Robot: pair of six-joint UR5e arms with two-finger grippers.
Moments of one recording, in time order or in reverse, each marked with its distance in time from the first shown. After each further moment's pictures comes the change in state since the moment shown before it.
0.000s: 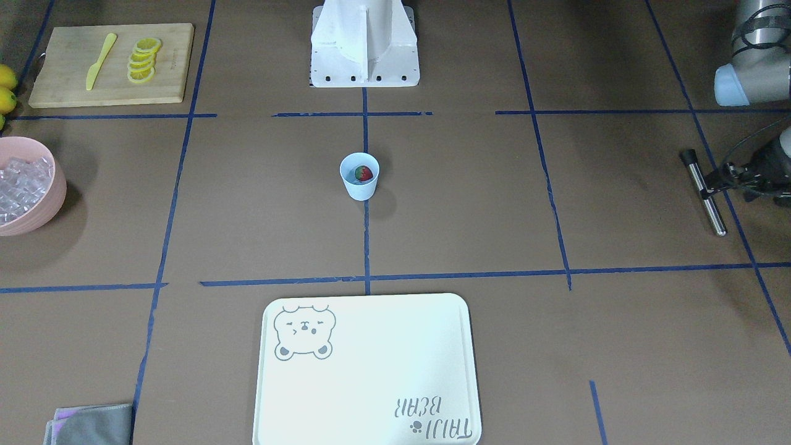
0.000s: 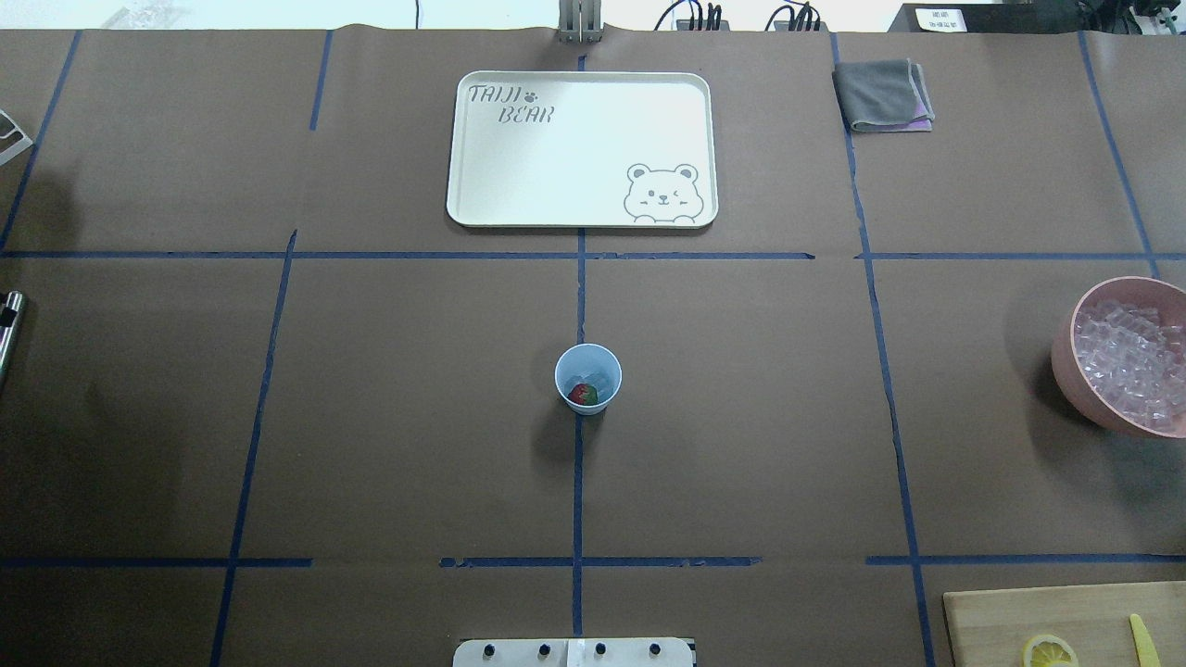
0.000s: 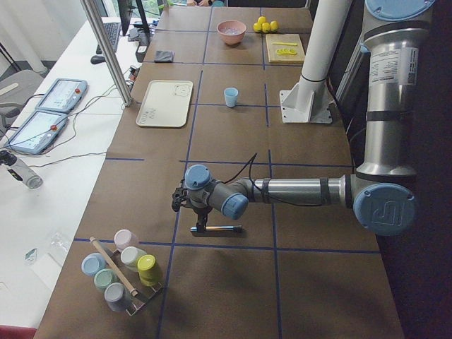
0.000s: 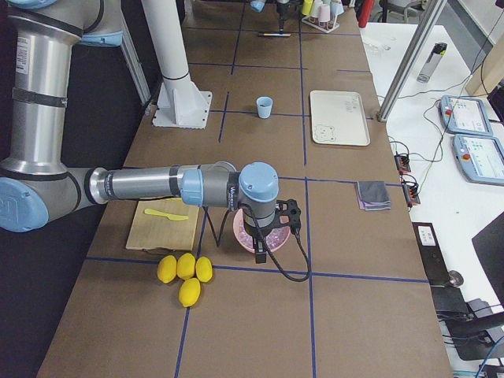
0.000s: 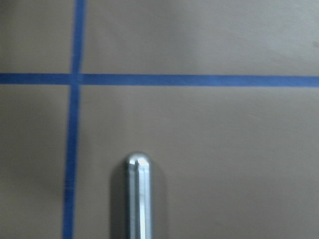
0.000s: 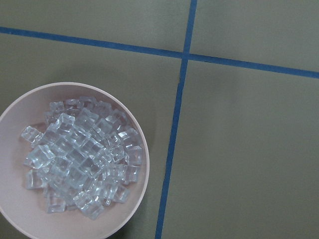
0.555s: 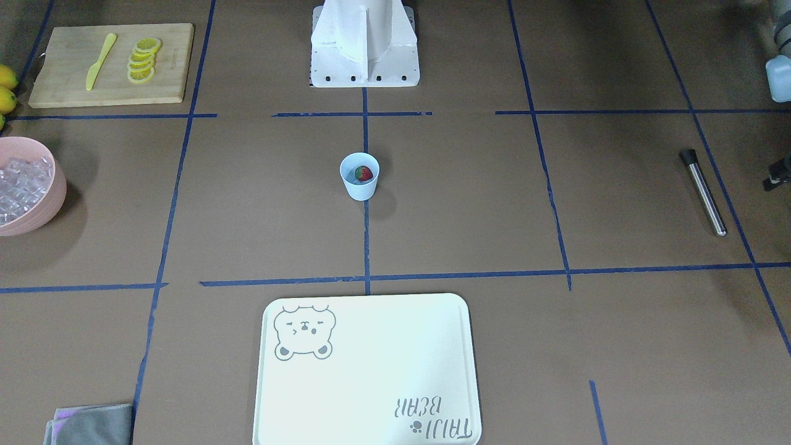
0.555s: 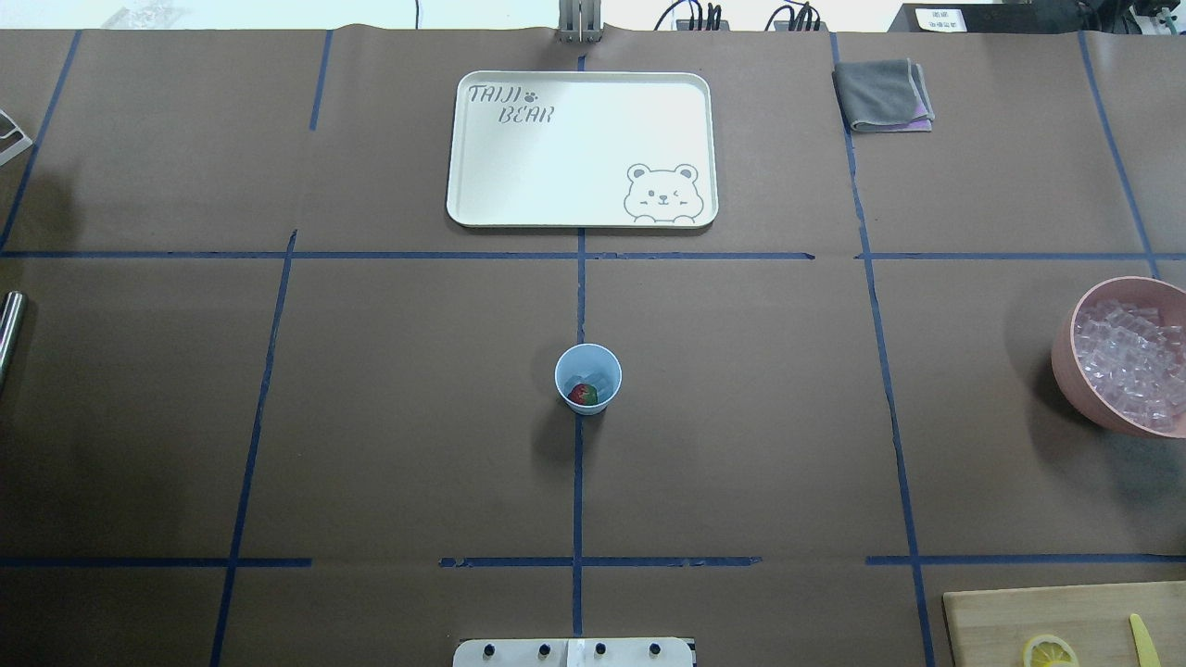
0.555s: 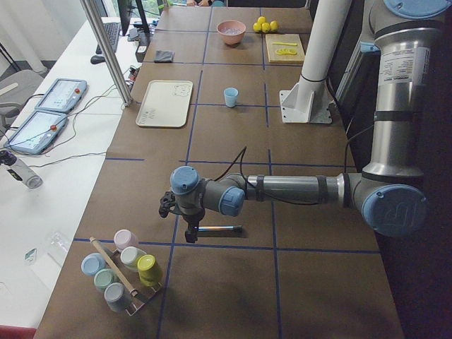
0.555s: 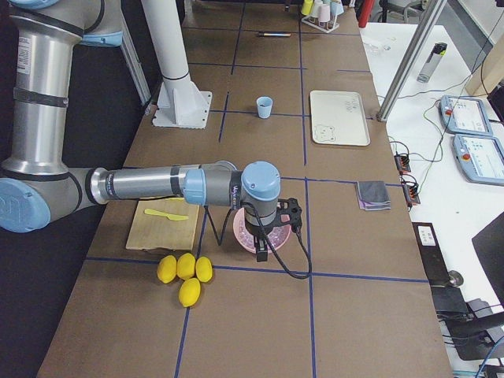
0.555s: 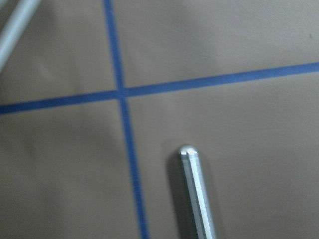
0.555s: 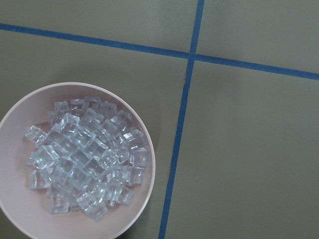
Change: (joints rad) left arm -0.200 -0.092 -0.048 0.438 -0.023 0.313; right arm -0.019 0.008 -0.001 0.001 0.000 0.002
